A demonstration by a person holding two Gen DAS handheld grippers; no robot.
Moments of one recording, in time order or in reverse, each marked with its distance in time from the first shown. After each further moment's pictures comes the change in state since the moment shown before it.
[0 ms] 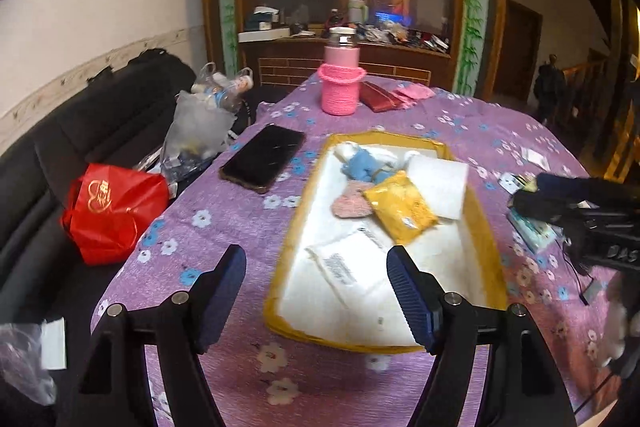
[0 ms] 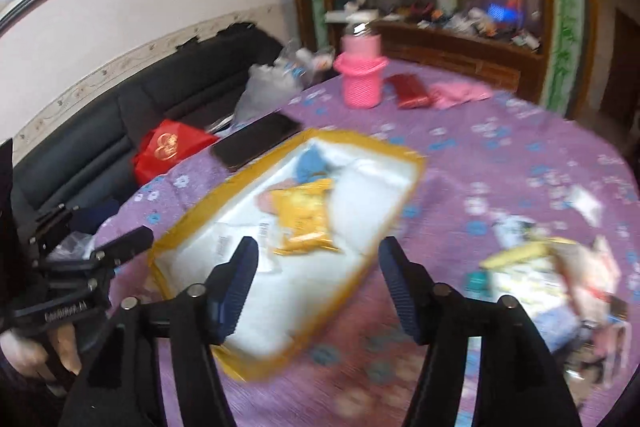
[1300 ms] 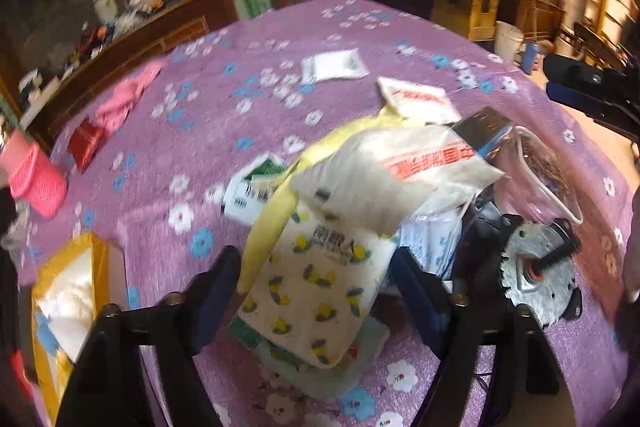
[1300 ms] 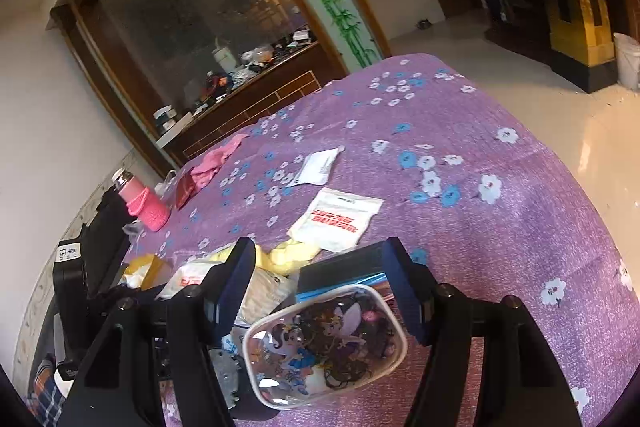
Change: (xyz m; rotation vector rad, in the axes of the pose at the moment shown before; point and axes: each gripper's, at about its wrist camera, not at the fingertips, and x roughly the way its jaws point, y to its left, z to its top) left arm 0.137 -0.312 0.041 0.594 0.236 -0.393; right arm -0.101 -0.317 -0.108 0.685 -0.231 -0.218
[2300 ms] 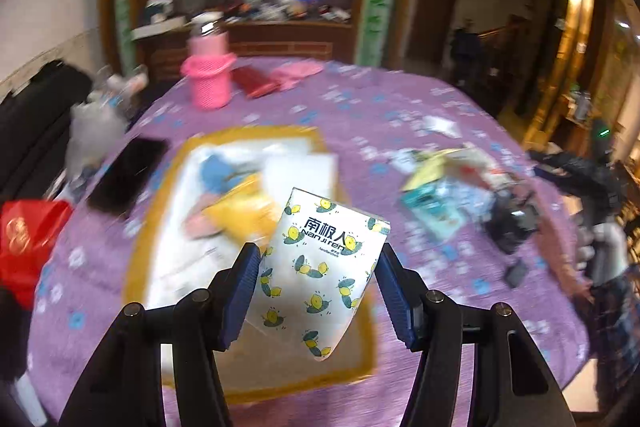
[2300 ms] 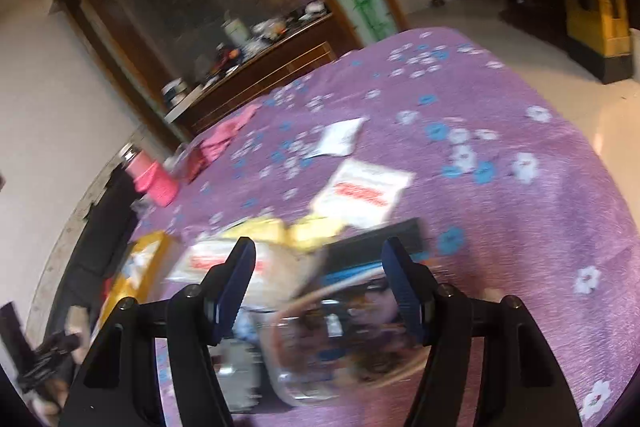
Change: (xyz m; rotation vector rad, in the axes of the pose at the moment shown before) left arm -0.162 0.115 -0.153 -0.427 -0.197 0.088; right arm 0.020 0.027 0.000 -0.039 0.134 0.064
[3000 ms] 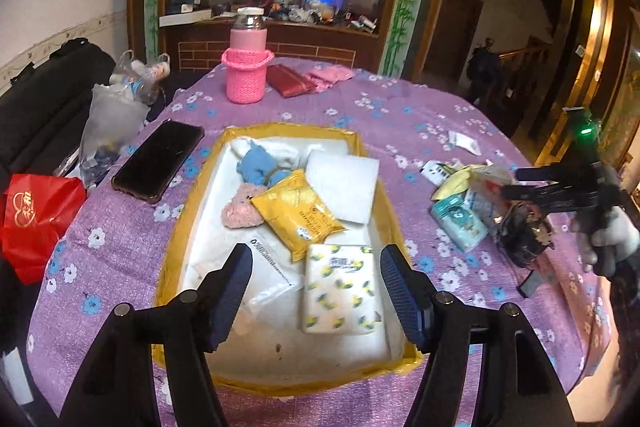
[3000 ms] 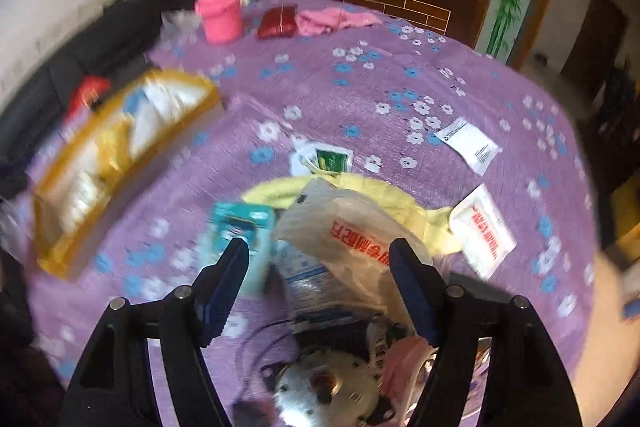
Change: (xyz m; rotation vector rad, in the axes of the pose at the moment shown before) left arm -0.007 0.039 -0.013 -0.090 -0.029 0.015; right arm 0.074 0.144 -0.023 -0.685 0.322 -0.172
